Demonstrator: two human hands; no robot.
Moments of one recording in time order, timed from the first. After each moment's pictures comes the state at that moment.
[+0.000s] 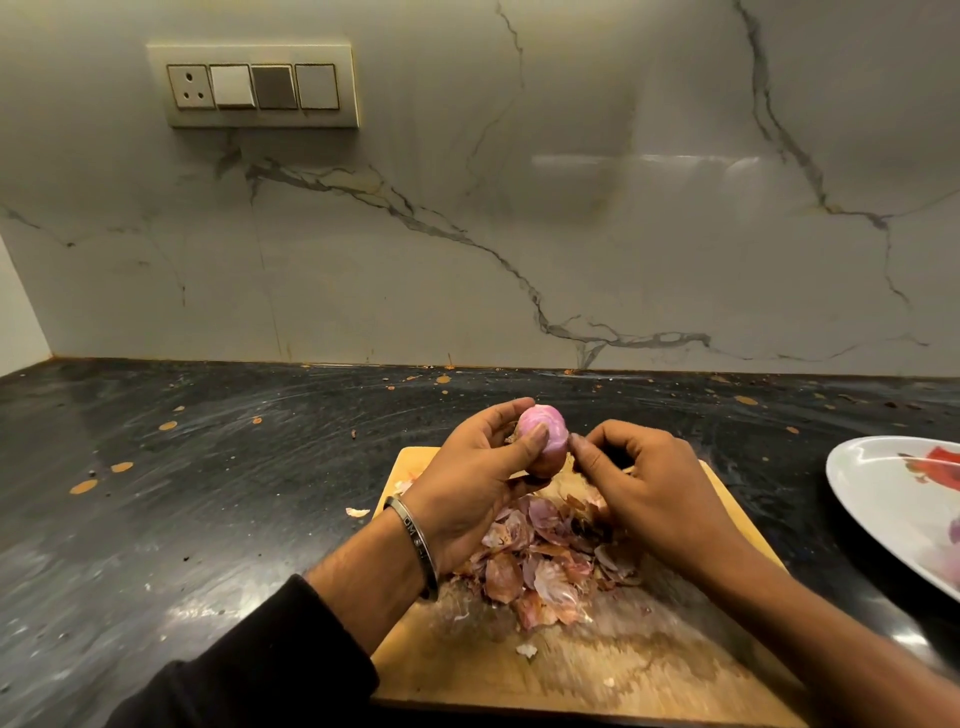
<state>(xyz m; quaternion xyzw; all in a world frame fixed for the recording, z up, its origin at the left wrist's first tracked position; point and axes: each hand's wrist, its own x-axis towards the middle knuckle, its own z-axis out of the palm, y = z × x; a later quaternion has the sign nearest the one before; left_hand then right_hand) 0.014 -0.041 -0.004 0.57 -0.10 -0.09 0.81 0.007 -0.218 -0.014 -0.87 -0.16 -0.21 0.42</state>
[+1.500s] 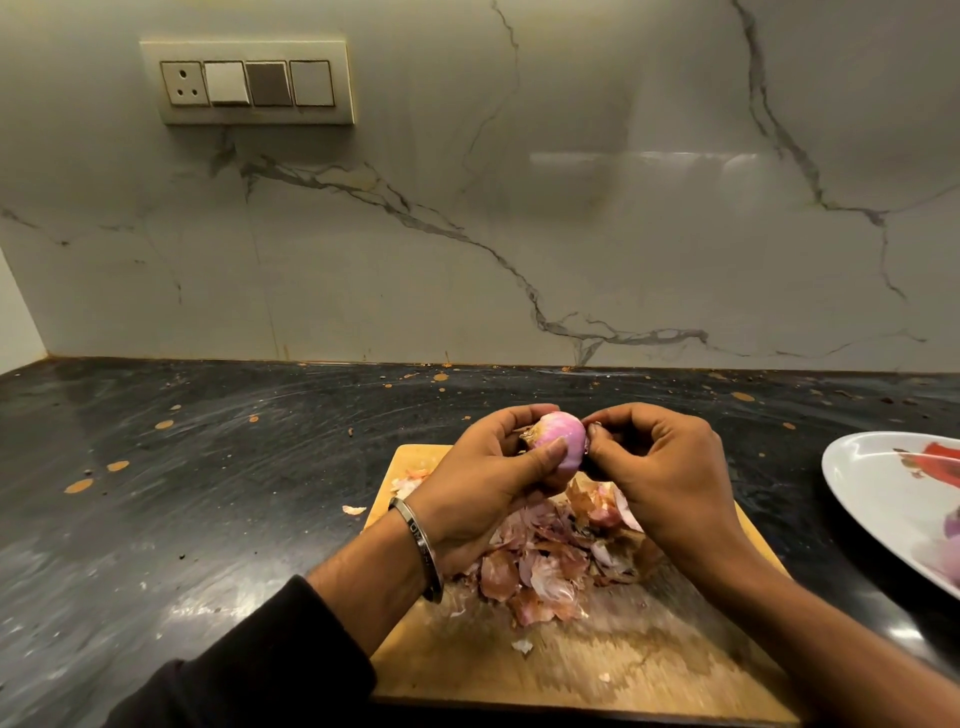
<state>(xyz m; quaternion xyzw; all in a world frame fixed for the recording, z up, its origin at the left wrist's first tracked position) 0.007 -0.047 -0.003 0.60 -0.12 -0.12 0.78 0.008 -0.219 -0.018 -0.79 -0.14 -0.29 0.52</state>
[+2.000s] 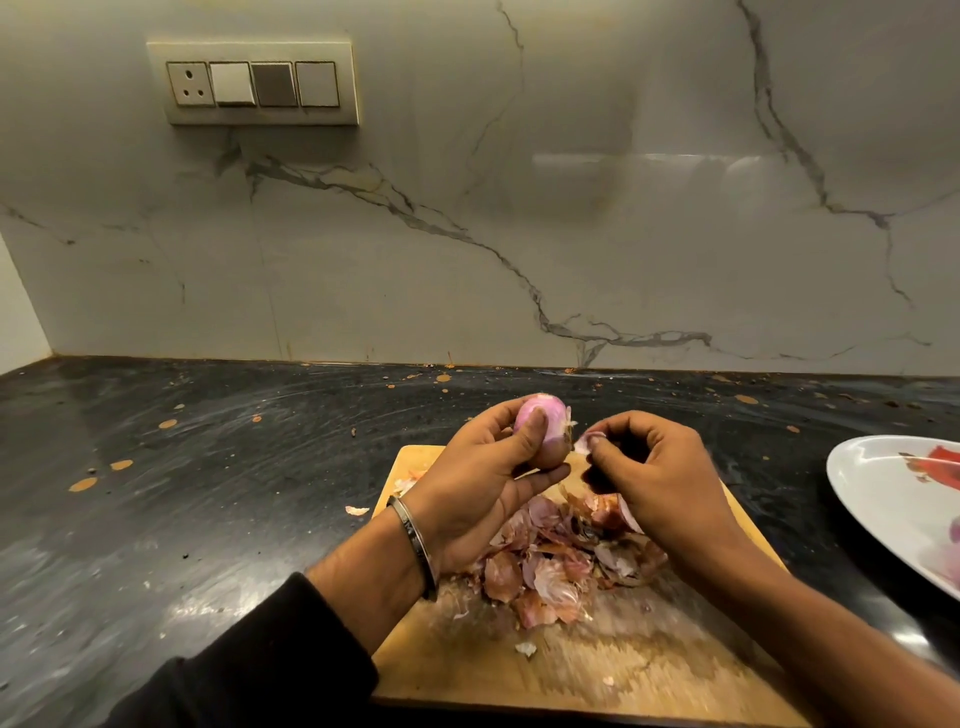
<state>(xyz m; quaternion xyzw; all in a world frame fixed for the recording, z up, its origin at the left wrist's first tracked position) 0.011 -0.045 -0.003 0.51 -0.10 -0.12 0.85 0.010 -0.218 -0.019 -0.79 -0.10 -0.21 0.57</state>
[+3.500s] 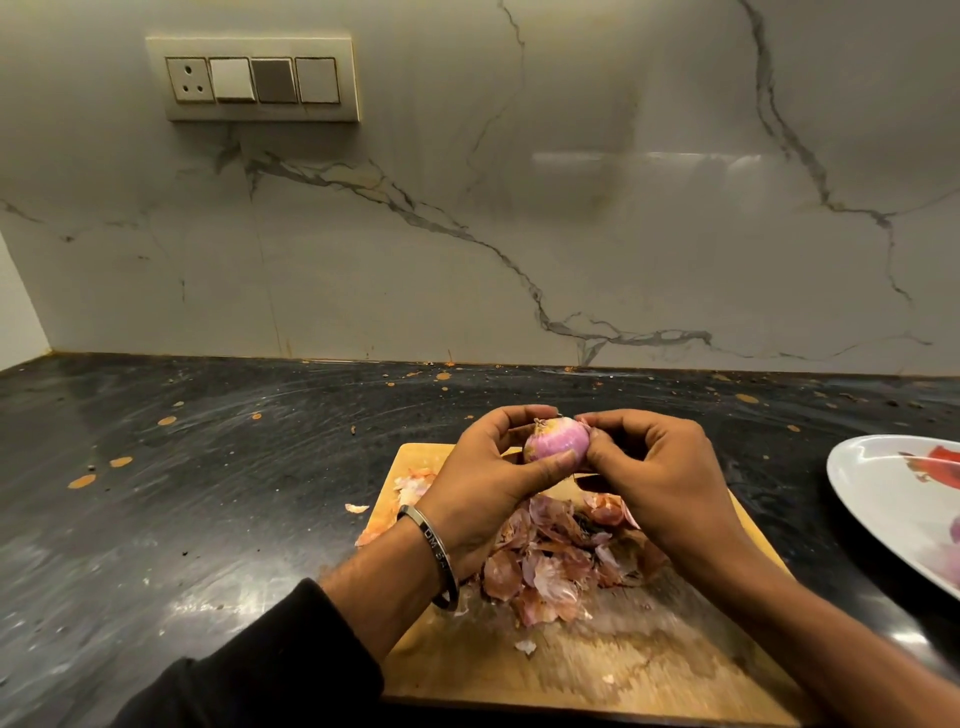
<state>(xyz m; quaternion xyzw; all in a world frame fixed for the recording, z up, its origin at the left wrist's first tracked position) 0.011 -0.049 -0.013 0.63 -0.12 -0.05 0.77 0.010 -0.216 -0.018 -0.78 -0.14 -0.22 0.57</state>
